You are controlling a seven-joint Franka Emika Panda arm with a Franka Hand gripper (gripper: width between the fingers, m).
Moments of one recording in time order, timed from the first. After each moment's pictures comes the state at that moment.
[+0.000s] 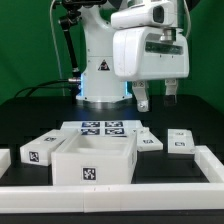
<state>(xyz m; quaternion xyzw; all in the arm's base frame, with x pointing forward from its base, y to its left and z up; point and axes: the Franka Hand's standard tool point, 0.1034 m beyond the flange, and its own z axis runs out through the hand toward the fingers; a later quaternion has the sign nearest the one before) 0.553 0.066 0.116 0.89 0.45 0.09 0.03</state>
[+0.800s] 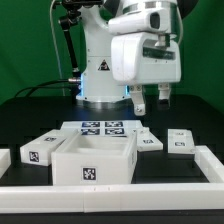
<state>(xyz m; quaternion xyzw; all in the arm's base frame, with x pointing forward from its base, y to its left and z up) 0.537 0.058 0.103 0.87 0.48 0.09 0.04</state>
